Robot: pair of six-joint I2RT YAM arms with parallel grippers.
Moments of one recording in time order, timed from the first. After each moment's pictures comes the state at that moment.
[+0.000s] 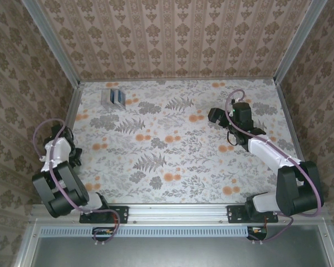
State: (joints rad) left arm 0.42 1.39 0.87 -0.94 -0.31 -0.98; right arm 0.18 1.36 0.79 -0.02 -0.04 0.53
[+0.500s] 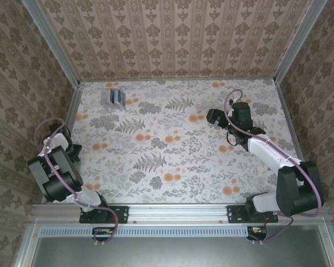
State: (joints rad) left arm 0.47 1.55 0.89 -0.77 -0.22 -0.91; right arm 0.18 1.36 0.81 -0.05 -0.06 0.52
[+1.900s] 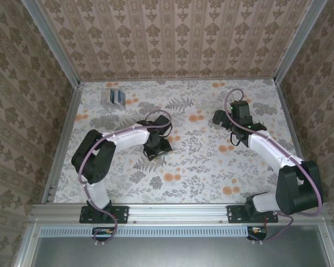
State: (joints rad) left arm -0.75 1.82 1.17 -0.73 0.12 -1.04; right arm 0.19 1.36 0.88 -0.28 0.15 0.52
